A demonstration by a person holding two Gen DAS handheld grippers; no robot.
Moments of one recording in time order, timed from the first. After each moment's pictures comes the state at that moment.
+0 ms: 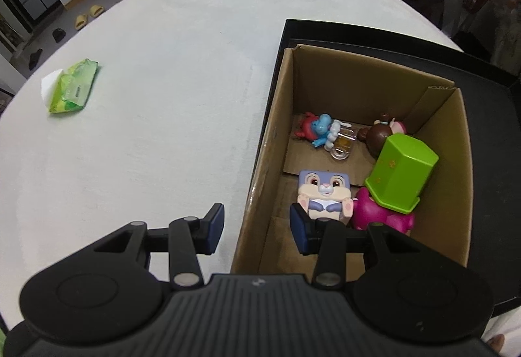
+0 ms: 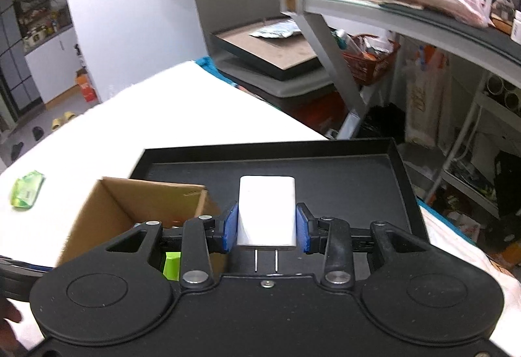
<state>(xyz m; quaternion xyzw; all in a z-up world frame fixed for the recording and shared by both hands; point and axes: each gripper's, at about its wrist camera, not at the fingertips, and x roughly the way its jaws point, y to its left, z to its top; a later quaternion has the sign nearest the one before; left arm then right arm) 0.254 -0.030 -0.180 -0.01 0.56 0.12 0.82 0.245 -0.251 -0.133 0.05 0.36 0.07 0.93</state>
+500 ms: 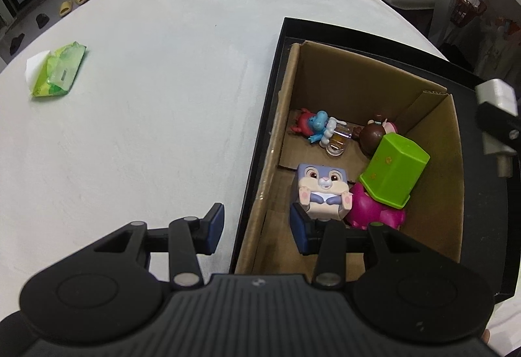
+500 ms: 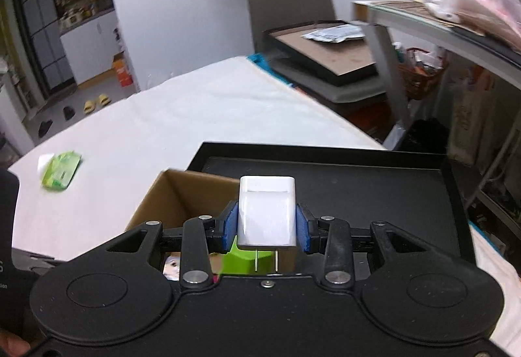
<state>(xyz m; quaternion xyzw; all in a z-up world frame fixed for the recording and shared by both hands) 0.244 -0.007 -0.186 -0.06 0.55 0.08 0.83 0.242 -0.191 -0.124 0.02 0.36 0.13 0.92</state>
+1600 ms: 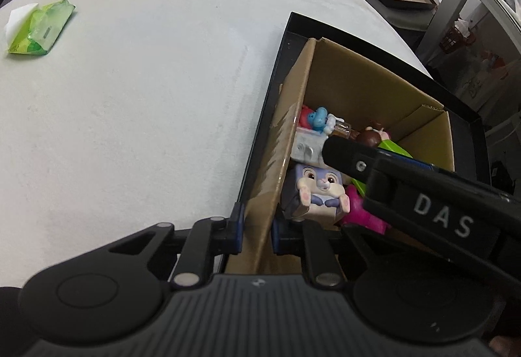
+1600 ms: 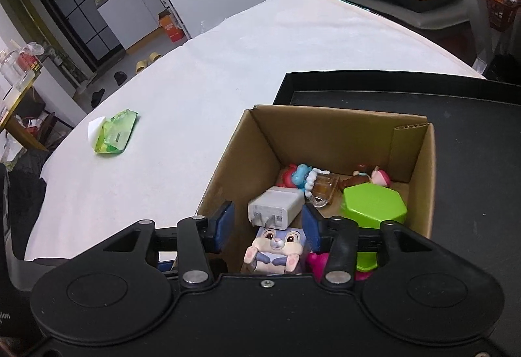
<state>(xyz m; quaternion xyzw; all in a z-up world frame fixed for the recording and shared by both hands) 0.237 0.030 -0.202 -0.15 0.55 0.04 0.82 0.256 -0.135 -0.161 0.09 0.46 0.23 0.85</state>
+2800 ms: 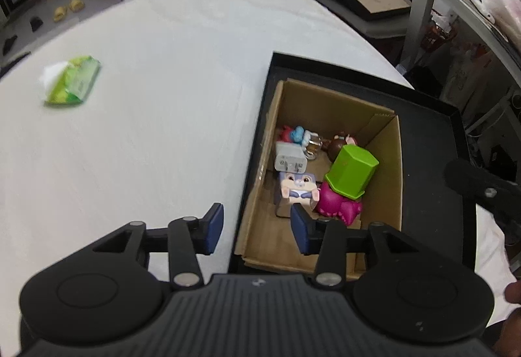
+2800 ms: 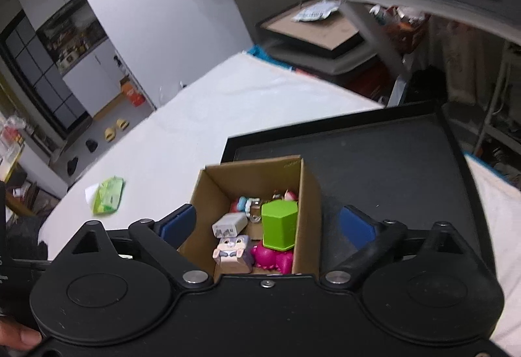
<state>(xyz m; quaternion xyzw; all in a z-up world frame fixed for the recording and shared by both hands) 0.200 0.003 -0.110 -0.08 0.52 0.06 0.85 0.196 -0.223 -0.076 0.16 0.40 0.13 0.89</state>
